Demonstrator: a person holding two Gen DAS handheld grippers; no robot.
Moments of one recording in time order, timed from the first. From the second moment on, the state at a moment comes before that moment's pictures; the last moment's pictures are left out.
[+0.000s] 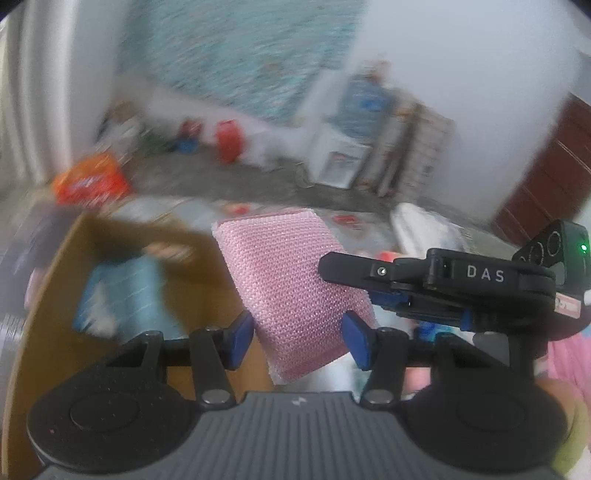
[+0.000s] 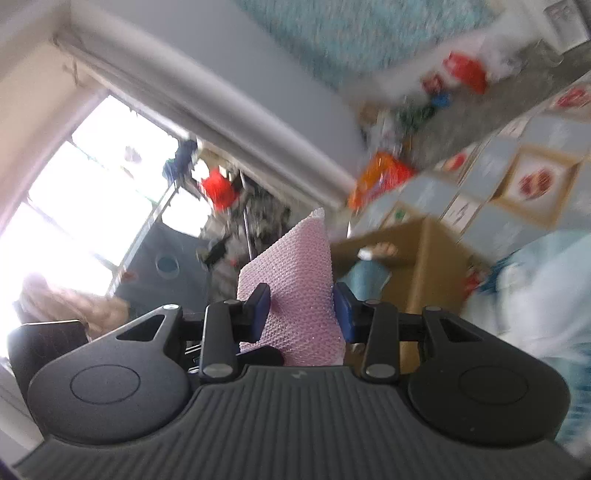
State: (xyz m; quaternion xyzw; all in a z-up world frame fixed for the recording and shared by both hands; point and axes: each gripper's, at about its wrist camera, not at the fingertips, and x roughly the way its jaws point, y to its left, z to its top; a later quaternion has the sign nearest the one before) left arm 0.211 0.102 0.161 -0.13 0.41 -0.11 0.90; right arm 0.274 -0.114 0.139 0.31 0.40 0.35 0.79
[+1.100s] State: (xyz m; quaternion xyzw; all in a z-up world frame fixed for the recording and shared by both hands) left arm 0.325 0.163 0.039 -0.13 0.51 -0.04 0.85; right arm 0.347 -0.070 0.086 0.31 0.43 0.33 0.78
